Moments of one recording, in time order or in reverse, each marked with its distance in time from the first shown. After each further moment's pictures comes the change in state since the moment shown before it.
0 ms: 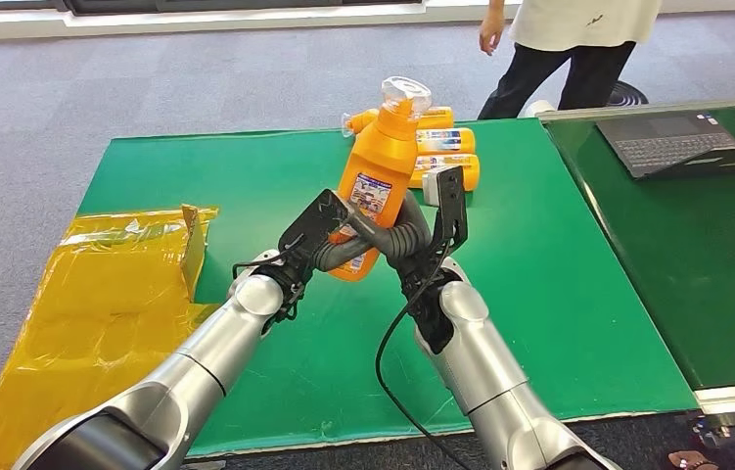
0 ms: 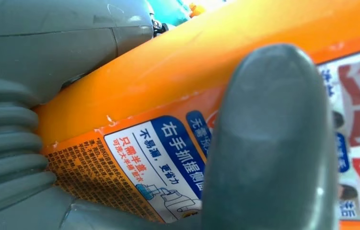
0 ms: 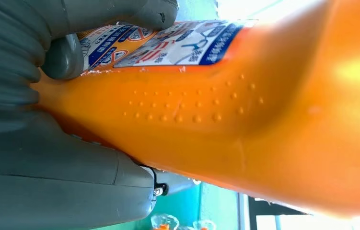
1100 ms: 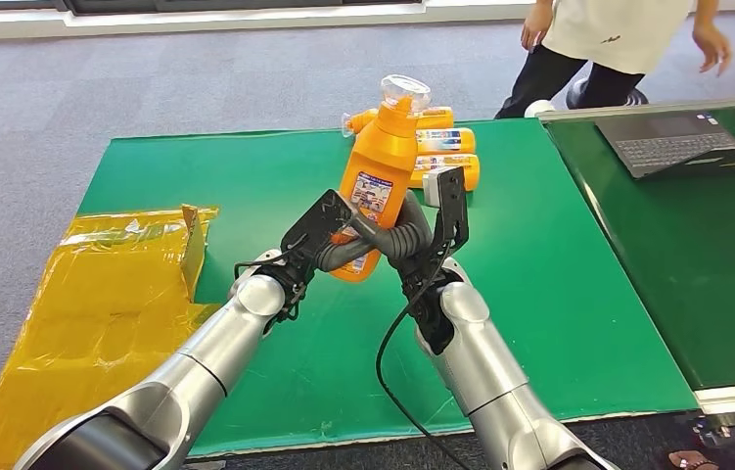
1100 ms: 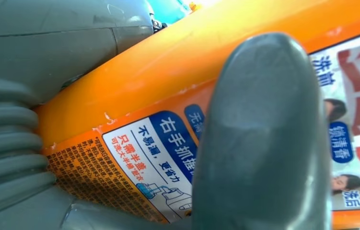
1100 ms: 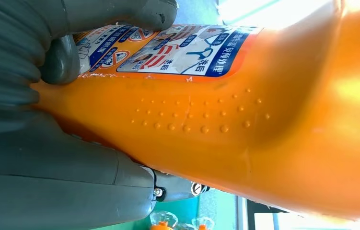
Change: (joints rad) left arm 0.000 -0.004 0.000 0.000 -0.008 0.000 0.000; right arm 0.005 0.000 -0.004 -0.007 0.007 0.000 -0.002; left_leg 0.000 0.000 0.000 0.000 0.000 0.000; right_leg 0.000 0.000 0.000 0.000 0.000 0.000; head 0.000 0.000
